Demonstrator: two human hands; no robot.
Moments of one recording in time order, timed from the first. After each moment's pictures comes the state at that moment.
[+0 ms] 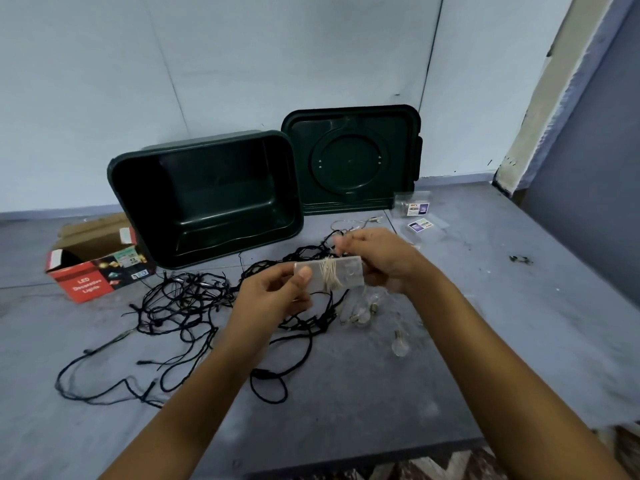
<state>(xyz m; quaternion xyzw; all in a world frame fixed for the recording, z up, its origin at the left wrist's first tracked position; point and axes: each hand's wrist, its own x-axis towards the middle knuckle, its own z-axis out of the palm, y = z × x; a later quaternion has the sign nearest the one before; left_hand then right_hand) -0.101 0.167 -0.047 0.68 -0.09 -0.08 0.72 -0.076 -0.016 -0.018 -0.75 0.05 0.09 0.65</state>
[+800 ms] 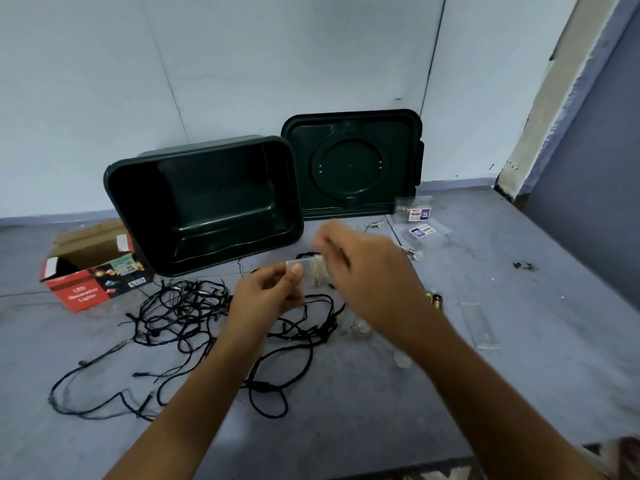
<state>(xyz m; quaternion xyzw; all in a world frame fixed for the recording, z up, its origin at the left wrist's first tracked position) -0.083 0.167 -0.048 0.69 -0.06 -0.06 0.72 -0.123 0.026 0.013 -0.93 -0.12 -0.25 0.26</state>
